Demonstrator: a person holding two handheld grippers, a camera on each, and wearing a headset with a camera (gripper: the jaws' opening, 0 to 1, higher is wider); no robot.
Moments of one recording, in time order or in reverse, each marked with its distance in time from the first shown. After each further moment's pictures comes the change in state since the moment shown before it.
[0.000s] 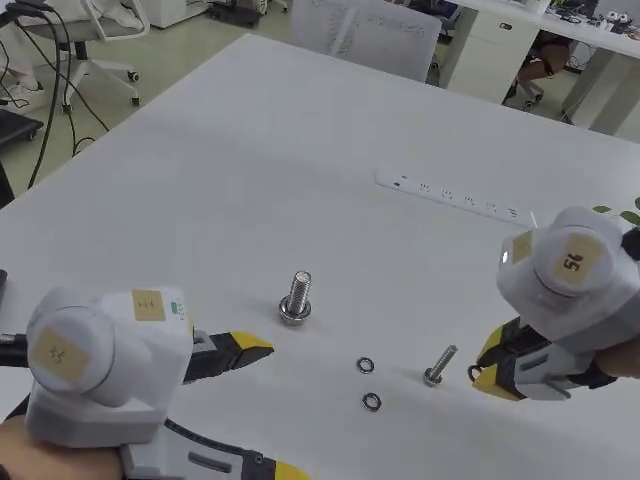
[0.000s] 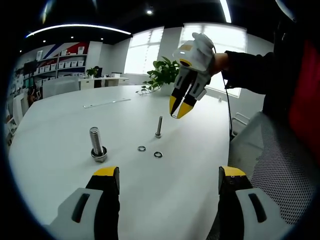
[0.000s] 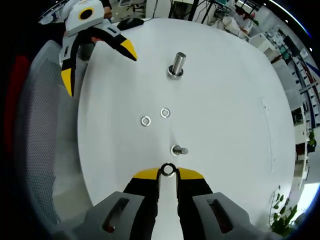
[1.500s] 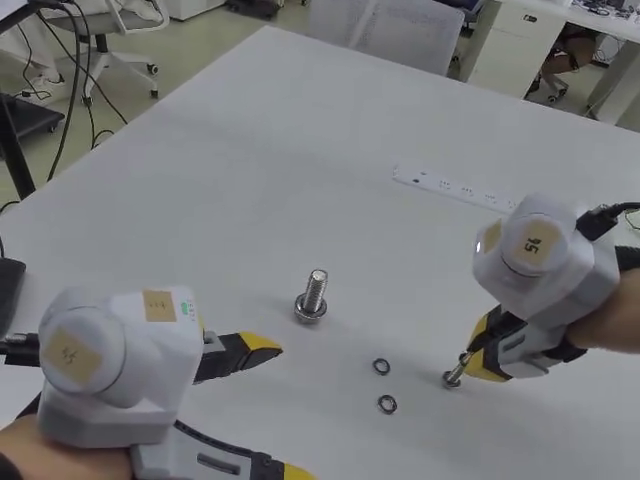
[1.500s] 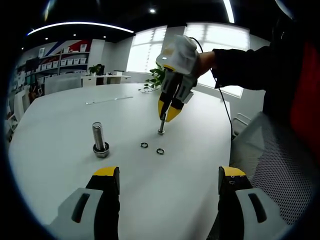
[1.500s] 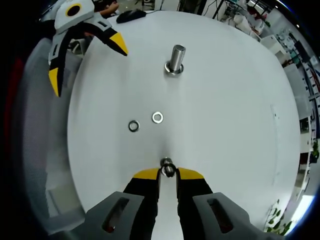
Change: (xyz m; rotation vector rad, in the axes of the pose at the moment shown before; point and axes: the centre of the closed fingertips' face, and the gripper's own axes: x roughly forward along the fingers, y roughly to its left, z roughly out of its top) left arm -0.002 0.005 -0.009 -0.023 0.010 0.013; right arm 0.039 -0.014 0.012 -0.065 0.048 0.067
